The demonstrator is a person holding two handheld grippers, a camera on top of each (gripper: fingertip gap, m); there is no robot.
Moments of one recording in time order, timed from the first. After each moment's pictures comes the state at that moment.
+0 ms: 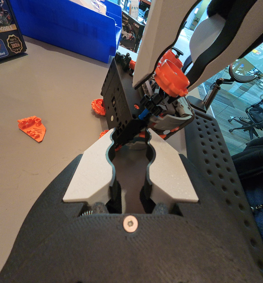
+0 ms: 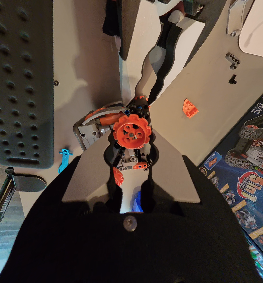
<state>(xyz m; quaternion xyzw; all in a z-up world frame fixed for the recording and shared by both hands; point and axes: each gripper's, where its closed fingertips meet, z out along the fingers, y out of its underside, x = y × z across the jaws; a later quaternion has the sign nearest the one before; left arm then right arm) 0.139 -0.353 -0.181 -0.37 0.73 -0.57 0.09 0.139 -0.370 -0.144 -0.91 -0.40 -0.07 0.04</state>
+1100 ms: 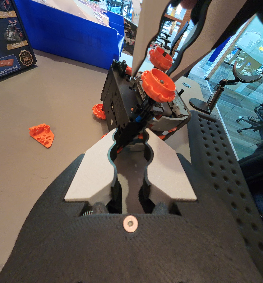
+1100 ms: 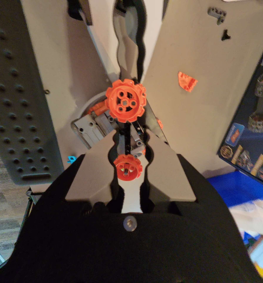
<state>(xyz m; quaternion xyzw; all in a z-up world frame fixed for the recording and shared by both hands) 0.143 -0.350 -0.174 -0.36 0.73 -0.57 0.11 0.165 -0.387 -0.141 -0.95 -0.28 -0.06 0.10</state>
